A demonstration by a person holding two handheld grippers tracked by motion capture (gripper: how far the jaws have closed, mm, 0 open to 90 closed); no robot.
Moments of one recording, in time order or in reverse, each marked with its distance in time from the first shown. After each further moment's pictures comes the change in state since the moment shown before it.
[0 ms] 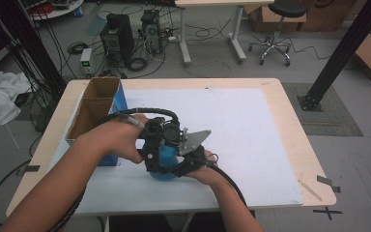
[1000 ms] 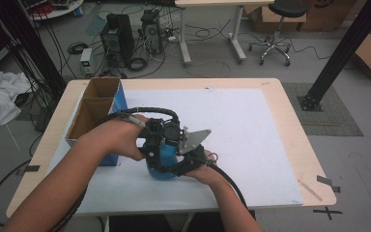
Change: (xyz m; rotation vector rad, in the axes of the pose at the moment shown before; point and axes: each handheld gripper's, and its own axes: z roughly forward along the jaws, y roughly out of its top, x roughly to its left) left arm 0.003 0.000 0.002 0.016 0.017 -0.012; right arm -0.002 -0.002 0.001 -0.015 0.003 0.019
